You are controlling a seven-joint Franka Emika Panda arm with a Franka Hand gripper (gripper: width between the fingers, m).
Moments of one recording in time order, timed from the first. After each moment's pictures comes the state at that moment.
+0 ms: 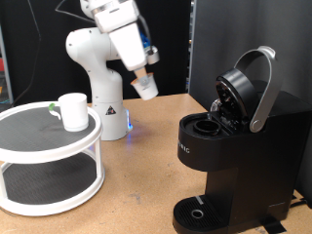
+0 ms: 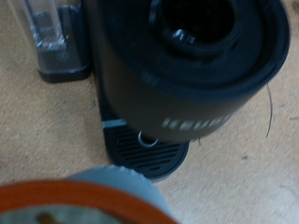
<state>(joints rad) 0.17 -0.47 -0.27 -2.49 0.30 2.23 -0.84</state>
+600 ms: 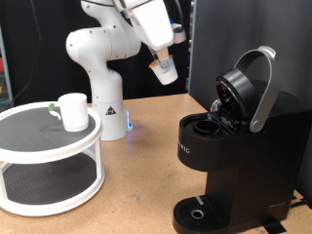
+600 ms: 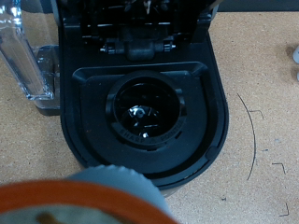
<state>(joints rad) 0.21 -0.34 -0.26 -2.26 0.33 2.07 -0.85</state>
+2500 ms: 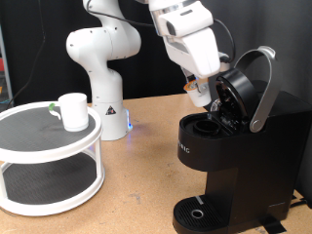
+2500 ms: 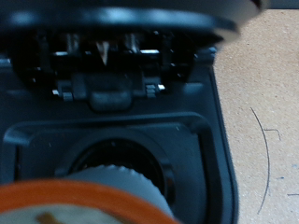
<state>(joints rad) 0.23 -0.20 -0.14 -2.24 0.33 2.18 -0.79</state>
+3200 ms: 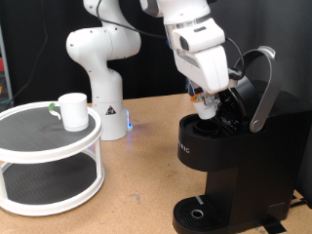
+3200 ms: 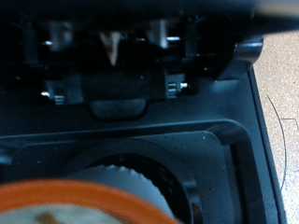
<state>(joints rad) 0.23 -0.17 -0.08 -2.28 0.28 2.26 -0.71</state>
